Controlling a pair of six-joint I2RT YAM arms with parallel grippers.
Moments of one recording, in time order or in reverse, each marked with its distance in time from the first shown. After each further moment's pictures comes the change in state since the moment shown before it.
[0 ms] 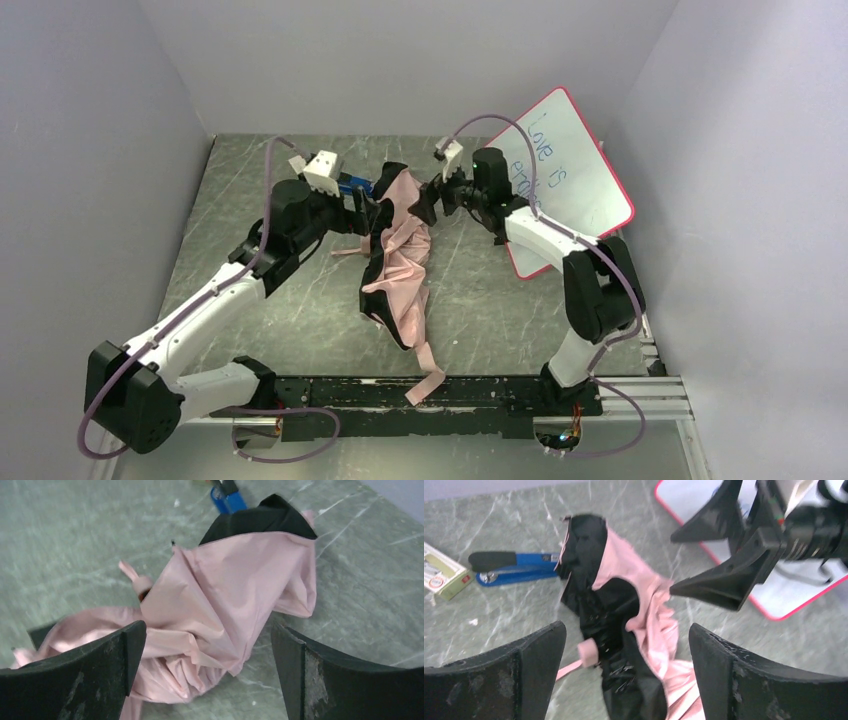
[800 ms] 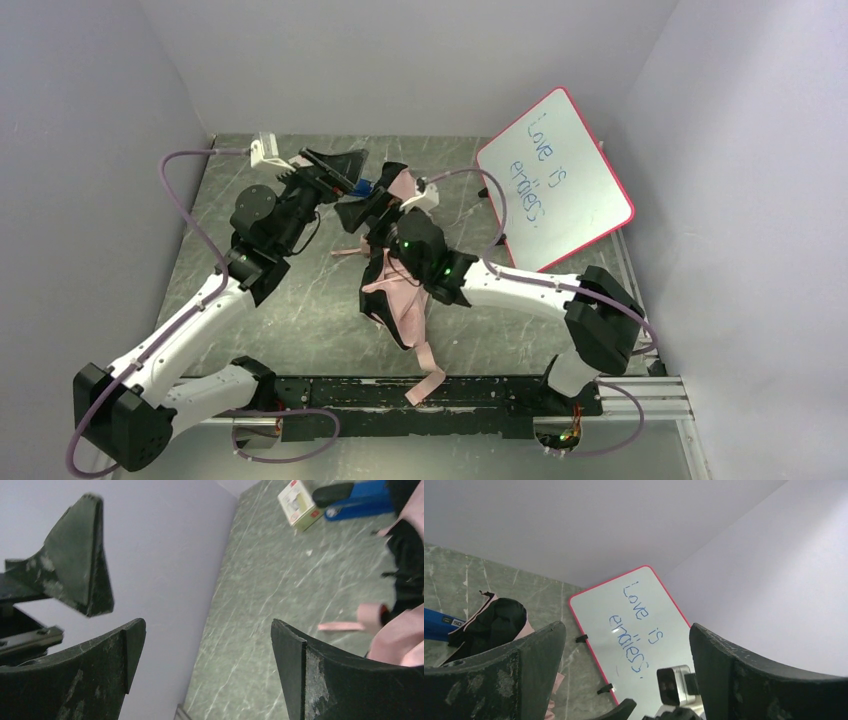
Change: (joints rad) left arm -0.006 -0.092 0.010 0.374 -0.150 -0.599; right arm 0.573 -0.148 -0.132 0.346 1.013 1.211
